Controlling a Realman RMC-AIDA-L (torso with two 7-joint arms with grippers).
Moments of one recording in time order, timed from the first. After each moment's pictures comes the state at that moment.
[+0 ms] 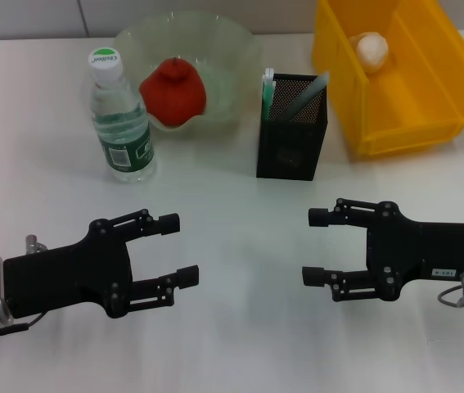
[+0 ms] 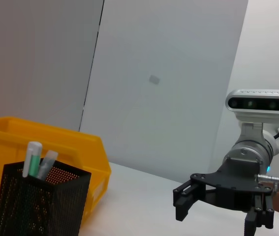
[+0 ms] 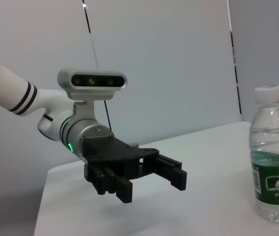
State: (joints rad) left arm -0.38 -2.06 0.71 0.40 1.90 1.74 -0.99; right arm 0.42 2.04 -1.02 -0.49 -1.71 -1.64 1.06
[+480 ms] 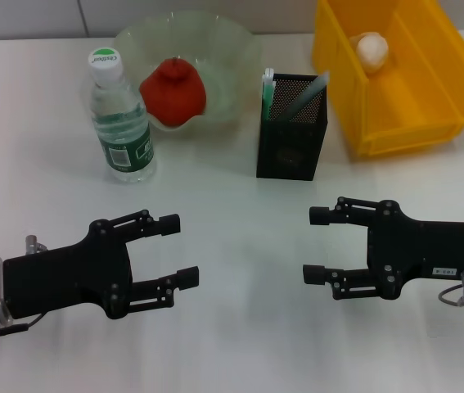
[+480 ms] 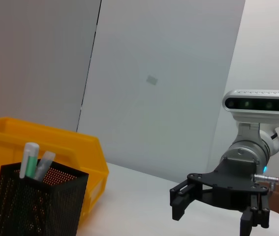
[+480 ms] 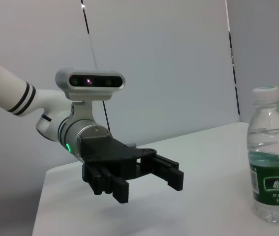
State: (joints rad) left arm -0.39 -2.06 0.72 0.40 1.90 1.74 -0.99; right arm 0.42 2.04 -1.01 -0.49 -1.71 -1.64 1.06
